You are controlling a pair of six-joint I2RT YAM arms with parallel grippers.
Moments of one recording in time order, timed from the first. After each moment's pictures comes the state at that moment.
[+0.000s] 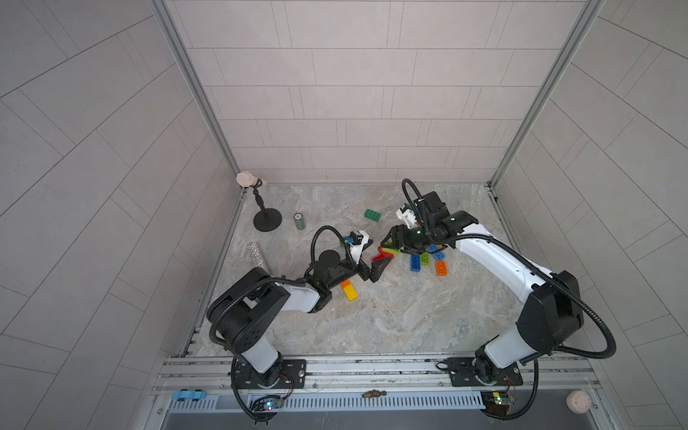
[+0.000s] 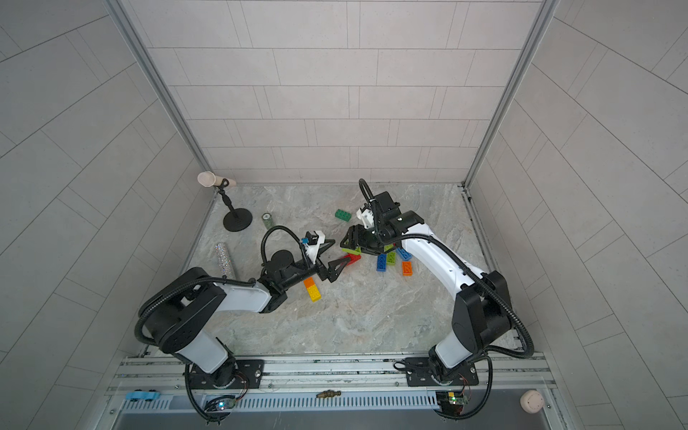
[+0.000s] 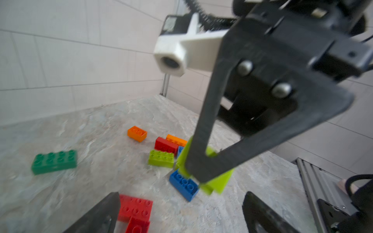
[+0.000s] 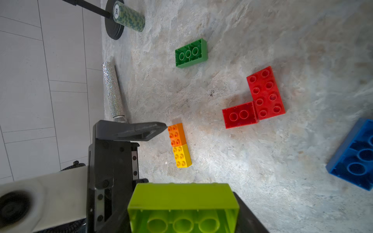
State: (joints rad) left arm -0.69 1.64 0.54 1.11 0.34 -0.20; right arm 0.43 1.55 1.32 -0.75 -0.54 0.58
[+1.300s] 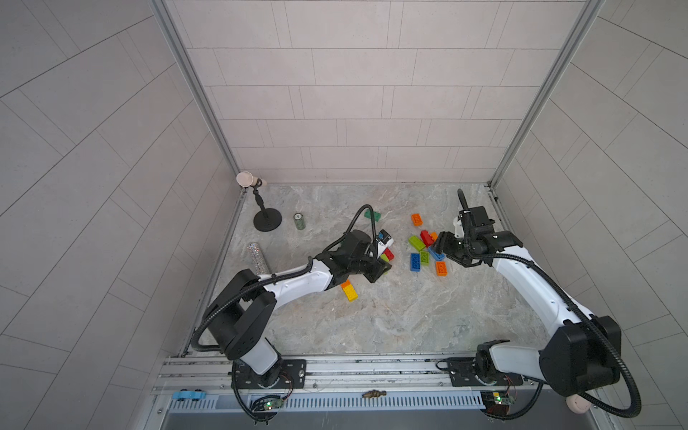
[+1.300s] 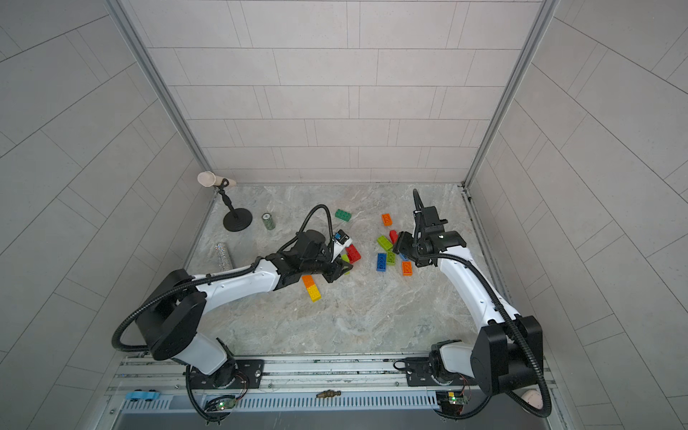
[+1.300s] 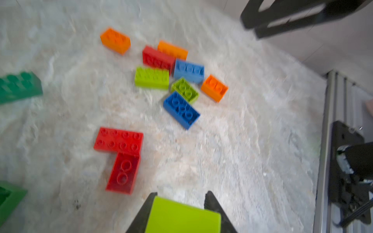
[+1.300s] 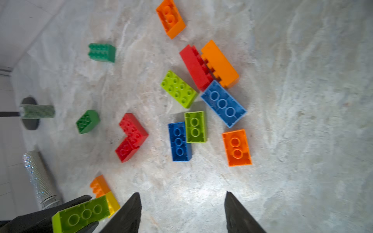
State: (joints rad) left arm -0.77 1.63 1.00 -0.15 0.26 -0.01; right arm 0.14 1.28 1.02 -0.78 -0.13 0.58
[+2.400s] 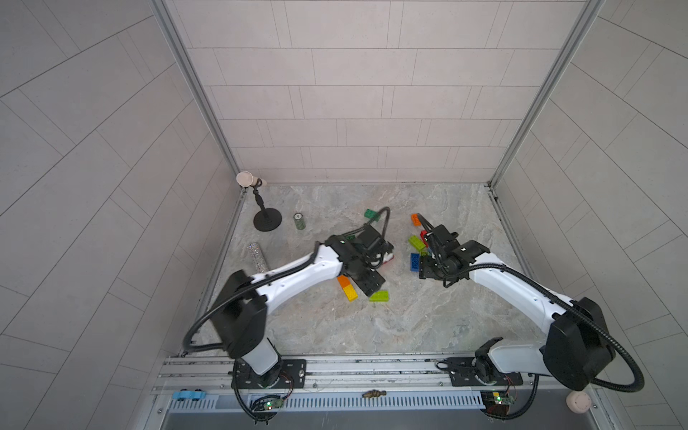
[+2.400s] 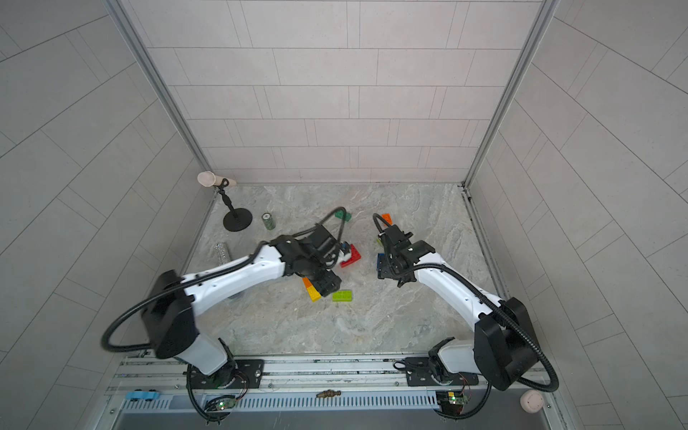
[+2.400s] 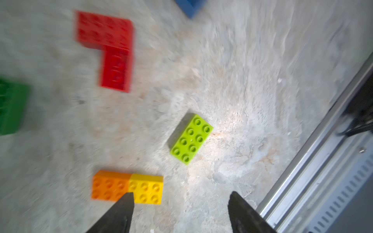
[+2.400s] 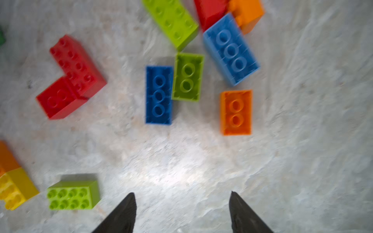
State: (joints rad) left arm -0.77 1.48 1.20 -0.80 0.13 -0.01; right arm 0.54 1.33 0.96 -0.84 0.15 0.62
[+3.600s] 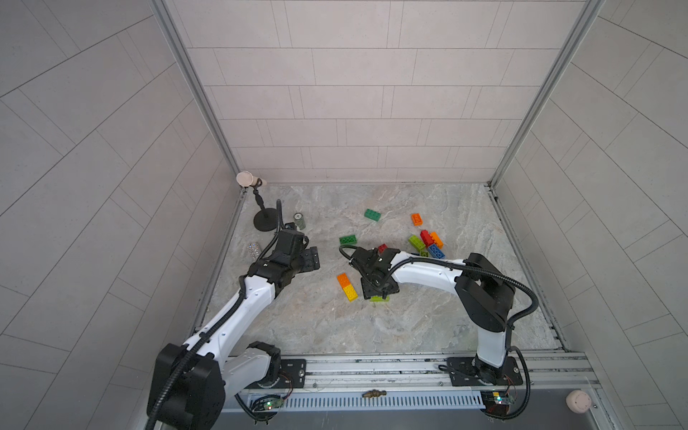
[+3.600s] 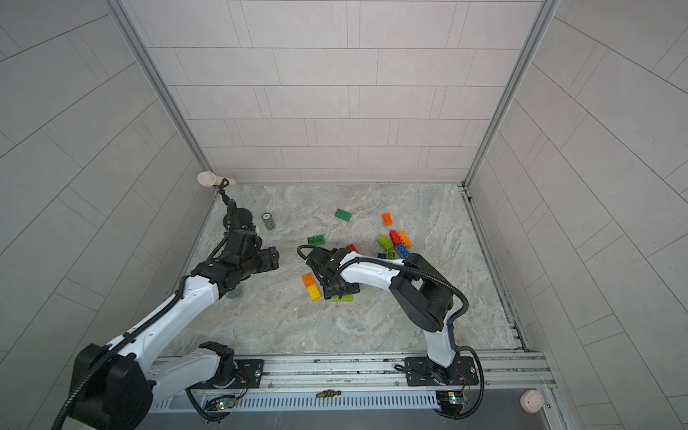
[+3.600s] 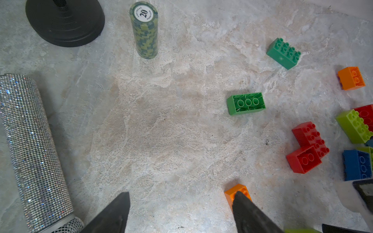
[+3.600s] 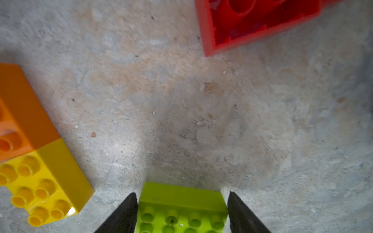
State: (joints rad) left arm -0.30 1.12 0.75 -0.48 -0.10 -0.41; right arm 0.90 1.91 1.31 -0.84 0.13 0.77
